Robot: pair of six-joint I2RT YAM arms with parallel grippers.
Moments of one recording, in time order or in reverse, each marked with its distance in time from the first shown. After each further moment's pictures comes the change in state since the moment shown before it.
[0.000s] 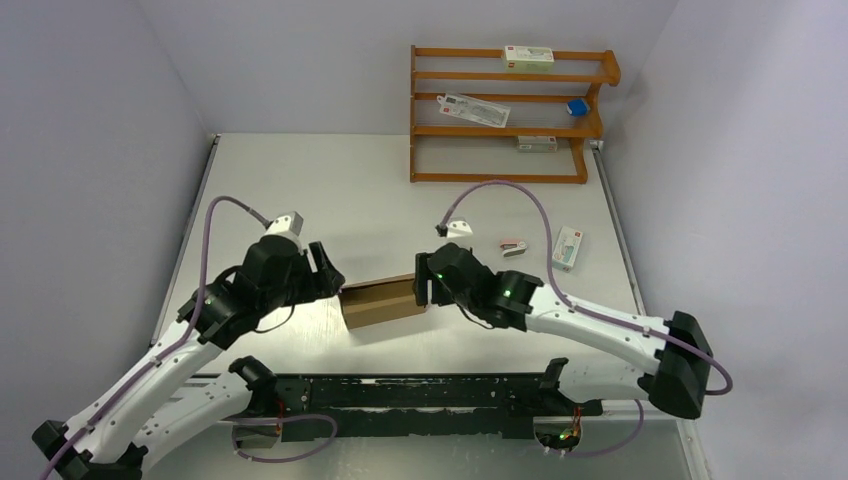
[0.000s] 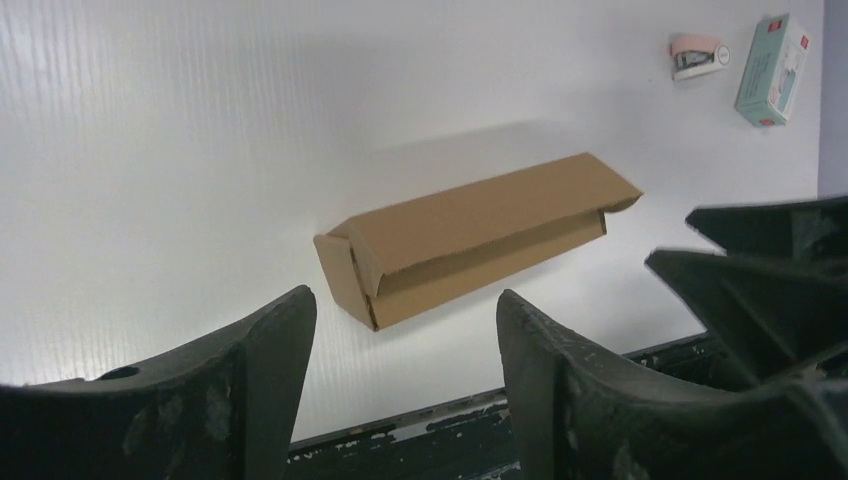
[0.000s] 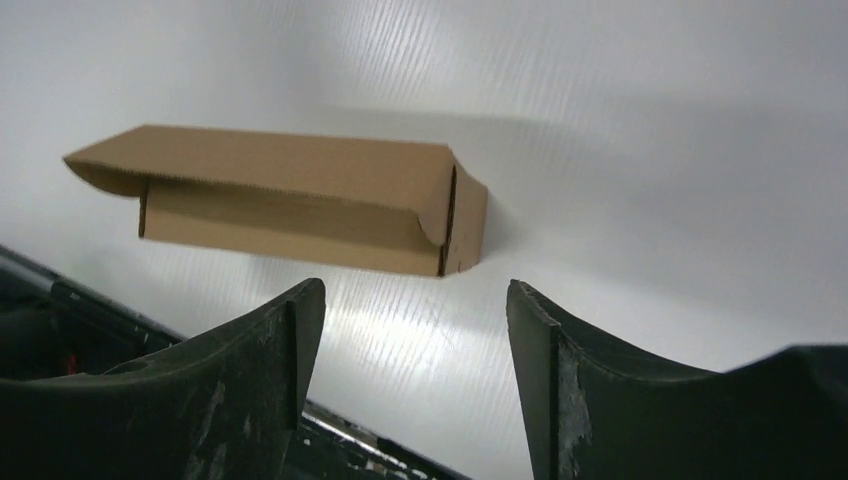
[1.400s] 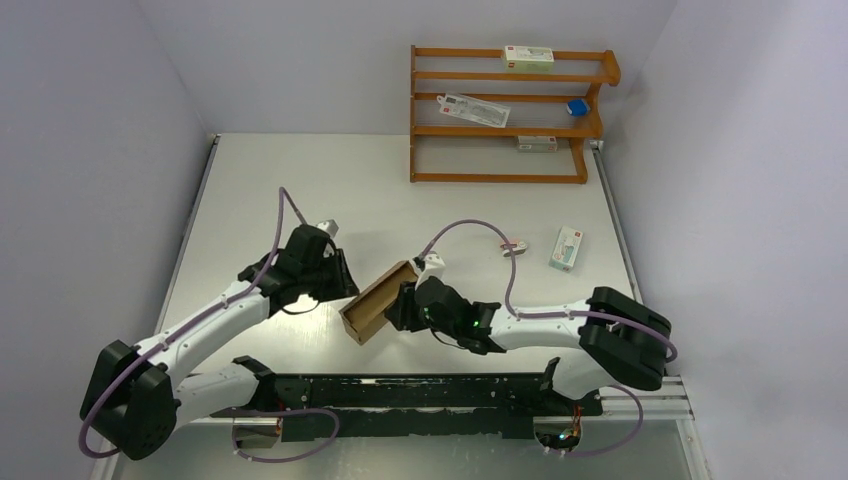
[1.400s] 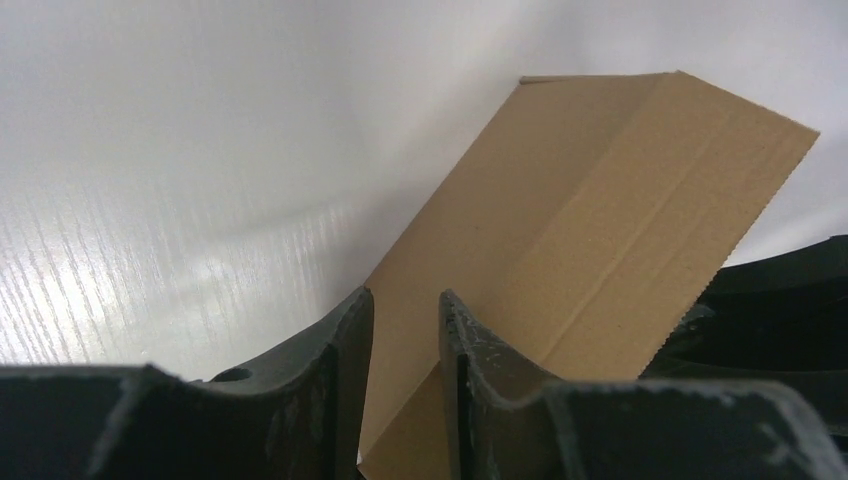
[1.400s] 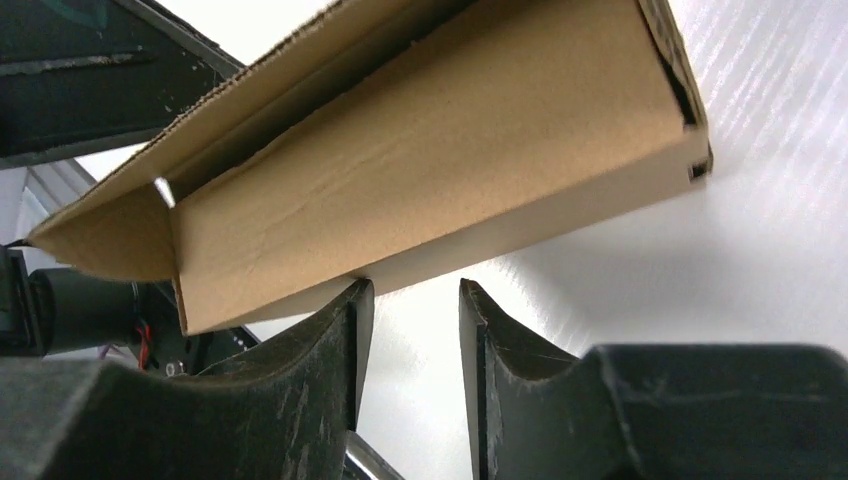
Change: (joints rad) left arm 0.114 0.384 -0.119 0.289 0.272 0.069; right arm 0.077 0.204 -0.357 0.758 -0.165 0.139
